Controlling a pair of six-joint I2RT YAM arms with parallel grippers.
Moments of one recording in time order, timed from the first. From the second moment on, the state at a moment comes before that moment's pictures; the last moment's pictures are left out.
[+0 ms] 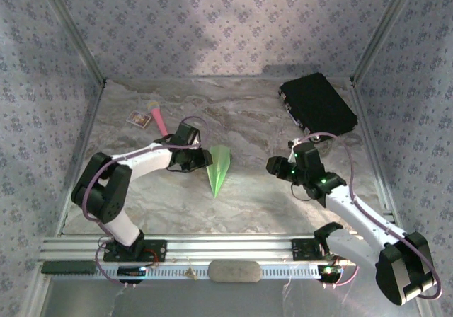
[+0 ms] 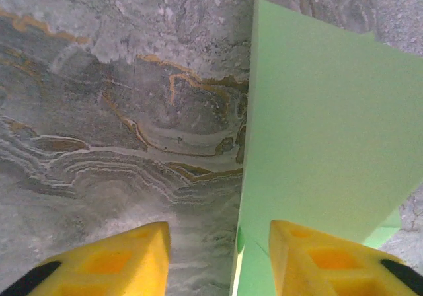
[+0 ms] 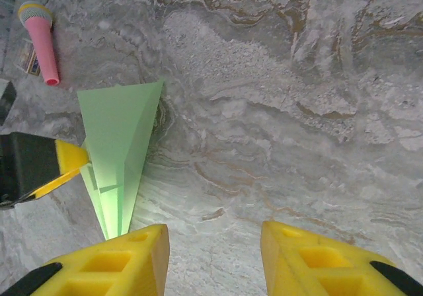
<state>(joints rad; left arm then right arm) -0.54 1.65 0.91 -0.34 0.24 -0.75 0.44 0.96 0.52 -0.25 -0.19 0.69</state>
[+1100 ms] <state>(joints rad) -0.60 1.63 0.87 -0.31 0.17 -0.88 0.47 1.02 0.47 -0.21 -0.18 0.77</state>
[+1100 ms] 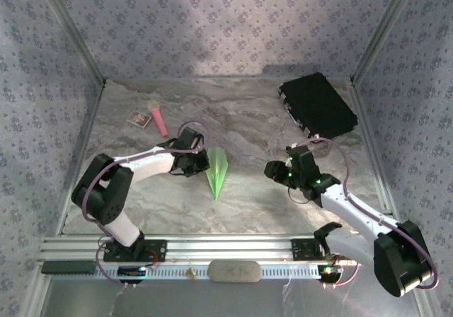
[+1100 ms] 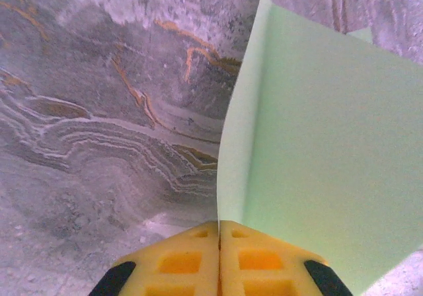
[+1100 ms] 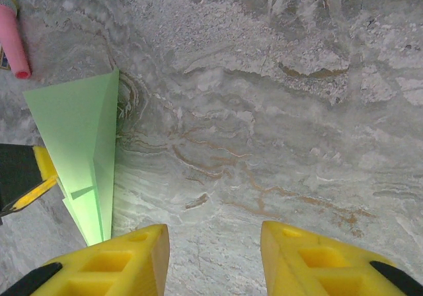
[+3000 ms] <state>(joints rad) -0.13 1.37 0.43 0.37 -0.53 -0.12 0.03 1.38 0.35 0.56 0.07 -0.07</state>
